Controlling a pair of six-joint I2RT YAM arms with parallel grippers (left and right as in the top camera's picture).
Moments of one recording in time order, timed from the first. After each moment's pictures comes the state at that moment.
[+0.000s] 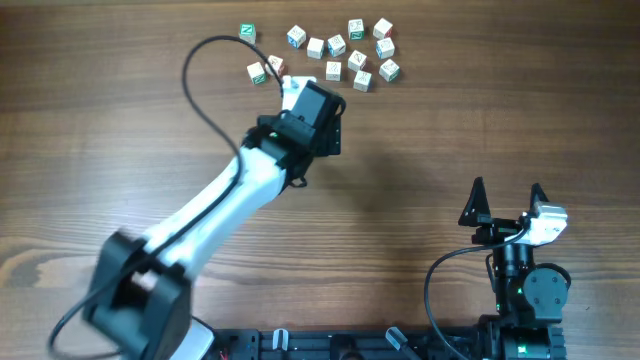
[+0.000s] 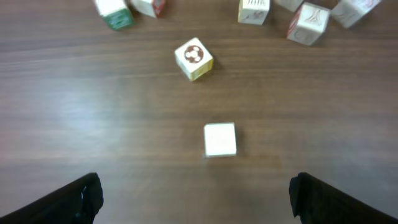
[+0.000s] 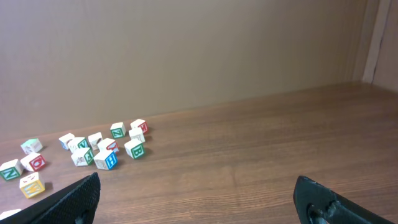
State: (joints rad) left arm -0.58 1.64 1.22 -0.58 -0.33 -0.47; right arm -0.03 0.02 0.01 0.00 0.03 0.15
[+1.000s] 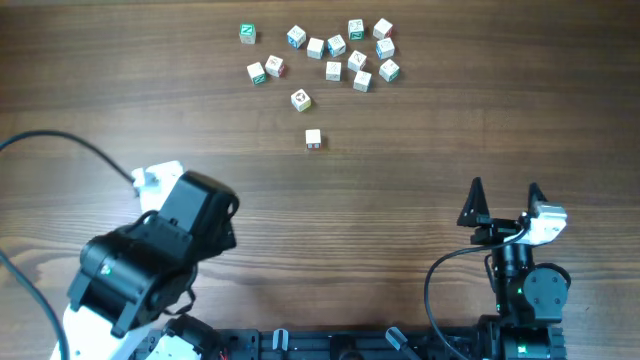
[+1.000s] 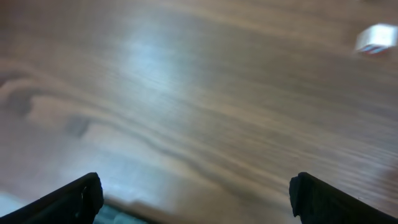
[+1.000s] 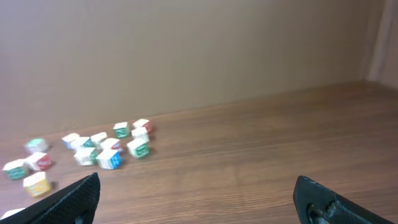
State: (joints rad) left arm -0.51 0.97 1.22 -1.51 -0.45 -0.74; right arm -0.03 0.02 0.01 0.00 -0.01 0.19
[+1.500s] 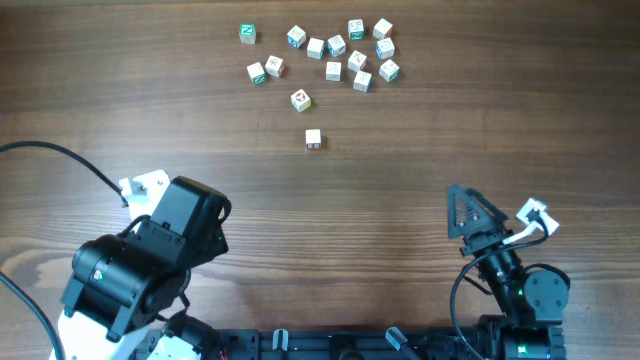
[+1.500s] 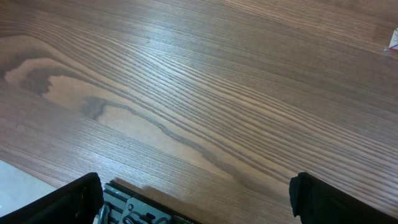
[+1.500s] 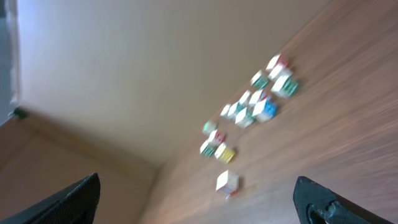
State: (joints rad) left arm -0.48 0.95 1.22 -1.57 -0.46 -0.77; right arm -0.03 0.02 0.01 0.03 -0.44 0.99
